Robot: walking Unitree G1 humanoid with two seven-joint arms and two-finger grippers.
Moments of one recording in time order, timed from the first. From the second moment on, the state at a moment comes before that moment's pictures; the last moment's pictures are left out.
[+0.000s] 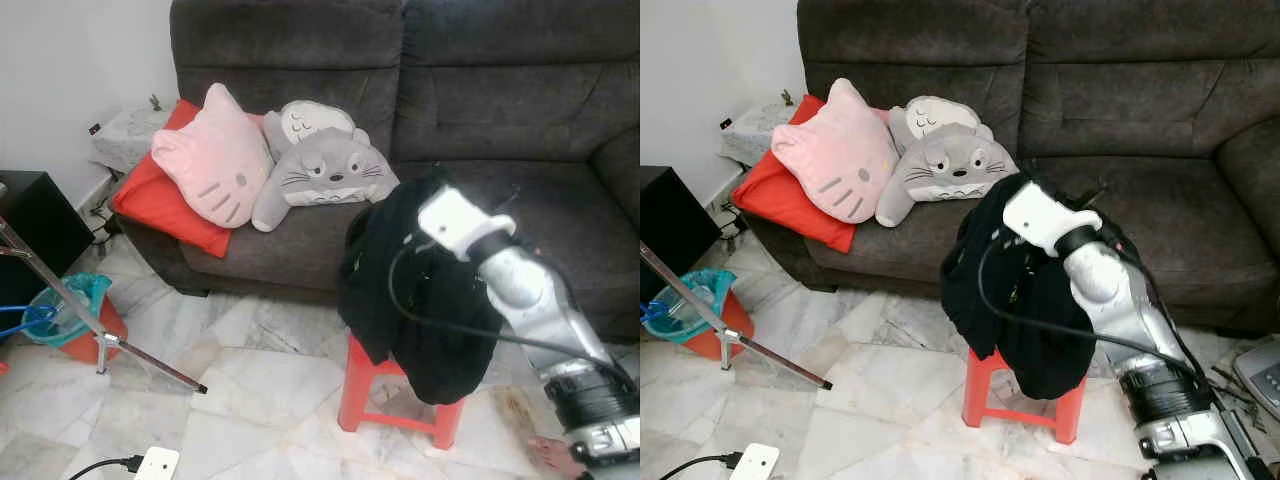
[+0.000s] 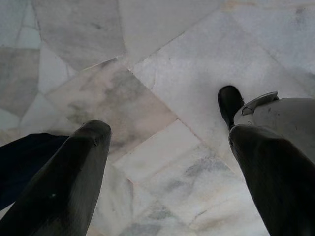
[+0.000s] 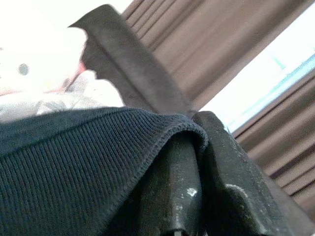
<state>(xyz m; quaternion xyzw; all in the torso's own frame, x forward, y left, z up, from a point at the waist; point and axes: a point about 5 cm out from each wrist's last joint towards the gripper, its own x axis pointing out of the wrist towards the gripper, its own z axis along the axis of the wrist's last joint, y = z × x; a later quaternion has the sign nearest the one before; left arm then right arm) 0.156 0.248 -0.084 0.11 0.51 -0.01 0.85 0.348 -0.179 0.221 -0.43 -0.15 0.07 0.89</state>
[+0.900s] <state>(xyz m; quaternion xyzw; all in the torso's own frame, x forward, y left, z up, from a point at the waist) 0.157 0.248 -0.083 0.11 0.51 -0.01 0.85 0.324 -0.151 0.202 -0.23 -0.10 0.06 0.97</state>
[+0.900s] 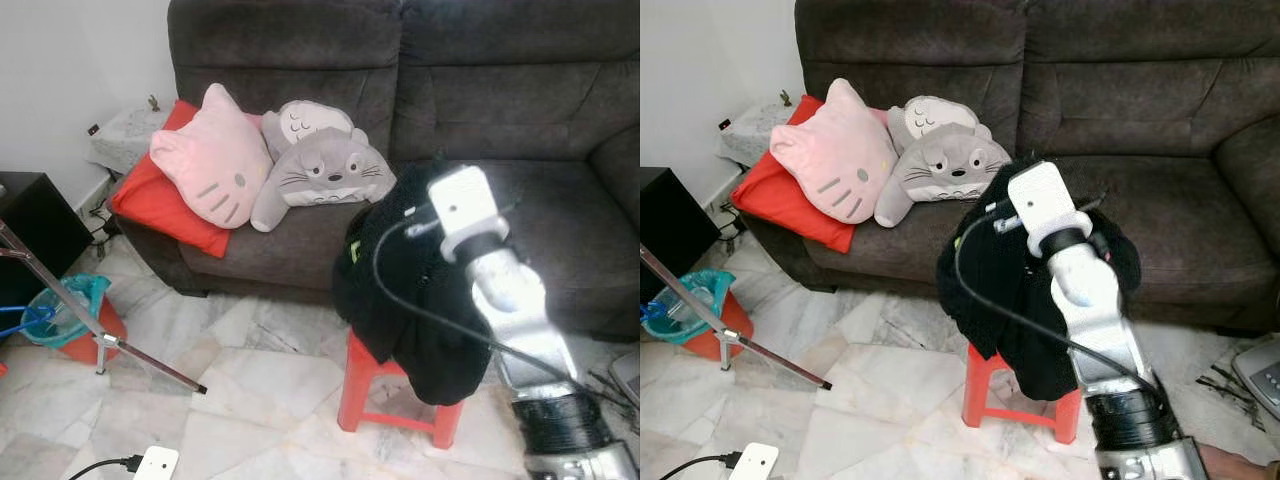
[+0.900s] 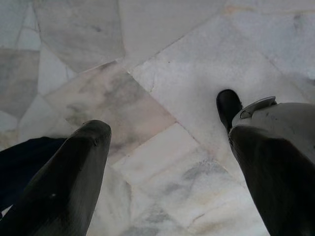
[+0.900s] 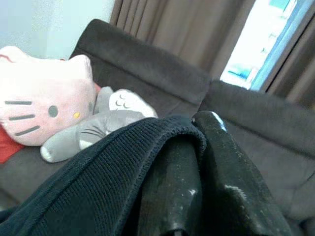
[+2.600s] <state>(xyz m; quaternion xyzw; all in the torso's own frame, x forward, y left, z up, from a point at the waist) 0.142 0.245 -0.090 0.10 0.53 -0.02 0.84 0.322 -0.158 0.207 -0.20 -0.11 -0.01 0.97</state>
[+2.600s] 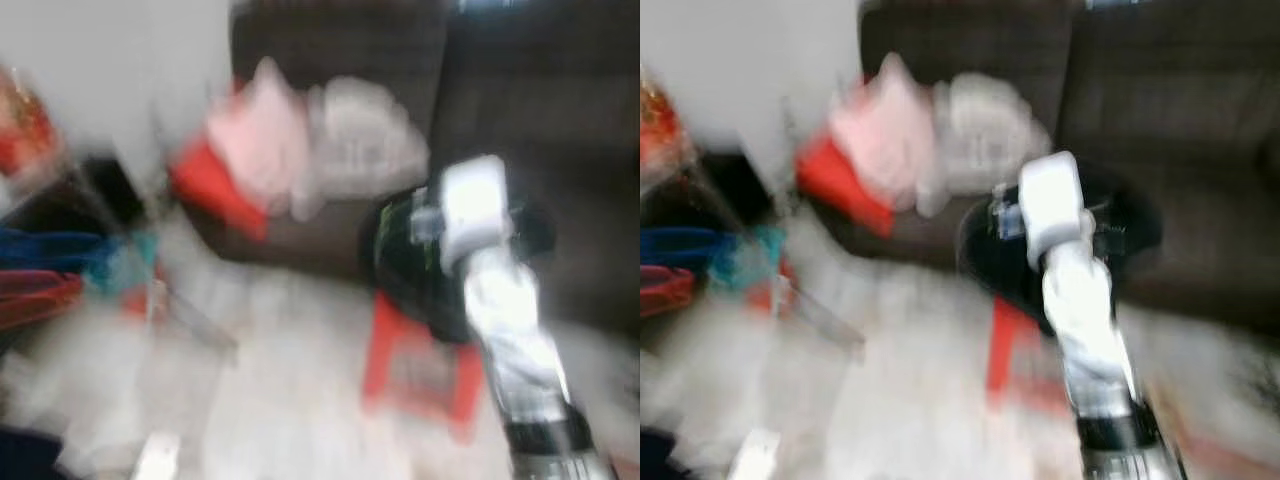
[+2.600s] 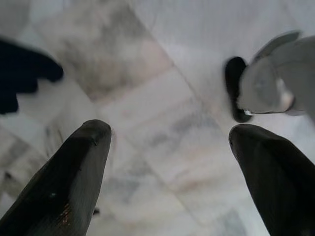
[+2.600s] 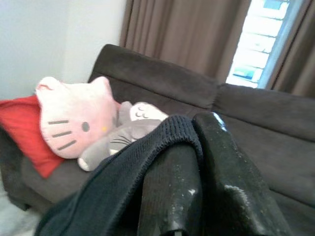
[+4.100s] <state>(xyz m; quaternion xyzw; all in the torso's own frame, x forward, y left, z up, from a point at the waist) 0.156 0.247 -0.083 0.11 0.51 -0.02 0.86 0.309 -0.136 0.176 -0.02 -0.09 0.17 0.98</state>
